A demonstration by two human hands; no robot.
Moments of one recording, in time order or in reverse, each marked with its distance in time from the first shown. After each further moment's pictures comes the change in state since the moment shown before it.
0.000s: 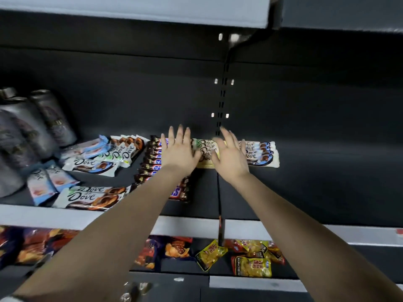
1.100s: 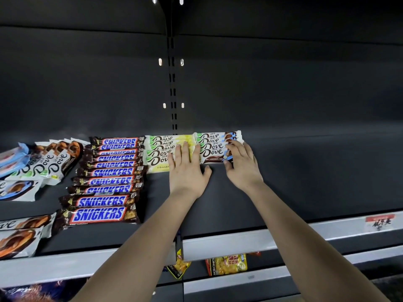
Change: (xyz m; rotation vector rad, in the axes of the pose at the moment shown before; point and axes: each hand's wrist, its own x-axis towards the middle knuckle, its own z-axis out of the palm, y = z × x) left_hand 0.001 0.112 0.088 -0.179 -0.092 0.101; right_hand -0.030 0.138 0.005 0.036 -0.146 0.337
